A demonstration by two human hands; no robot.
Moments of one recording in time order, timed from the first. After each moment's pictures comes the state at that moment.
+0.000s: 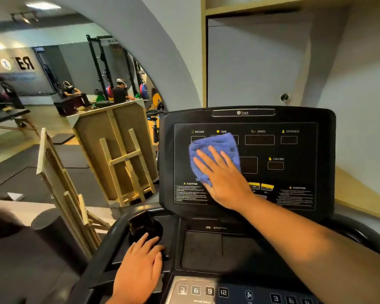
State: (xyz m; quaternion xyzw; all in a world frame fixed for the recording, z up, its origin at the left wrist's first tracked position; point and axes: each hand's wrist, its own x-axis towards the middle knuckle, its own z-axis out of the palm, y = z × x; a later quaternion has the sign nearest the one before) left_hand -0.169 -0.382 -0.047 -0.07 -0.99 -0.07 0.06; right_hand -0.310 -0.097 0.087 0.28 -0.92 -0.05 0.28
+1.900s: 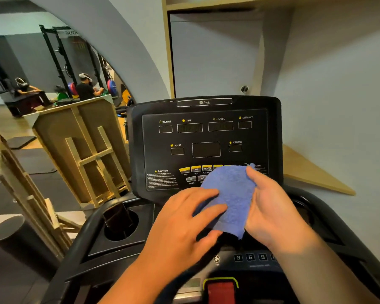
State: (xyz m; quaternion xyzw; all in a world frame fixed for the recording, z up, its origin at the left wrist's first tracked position) left_hand -0.104 -0.230 0.123 -0.42 -0.83 -0.23 0.29; right_hand -0.103 -0.040 0.163 -0.13 -0.31 0.94 -0.11
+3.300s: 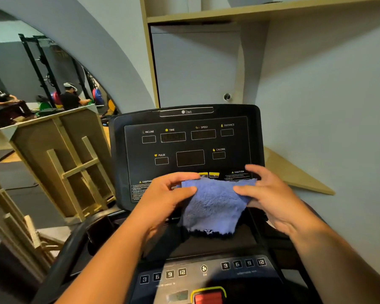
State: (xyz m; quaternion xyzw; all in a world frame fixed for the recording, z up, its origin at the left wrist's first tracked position) left_hand -0.160 -0.208 0.172 -0.16 -0.72 -0.67 -0.12; right_hand -0.115 0.025 0.163 -0.11 -0.70 0.70 0.06
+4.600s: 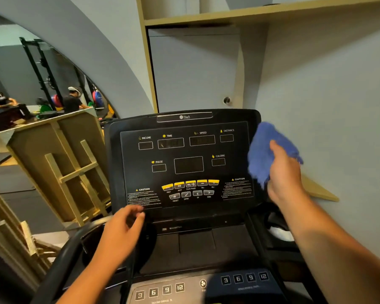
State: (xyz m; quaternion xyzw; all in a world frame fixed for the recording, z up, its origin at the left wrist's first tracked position) left_hand -0.196 -0.293 0.075 -0.08 -0.90 -0.41 0.12; right_hand -0.185 0.045 0.193 -0.29 -0.58 0.71 0.27
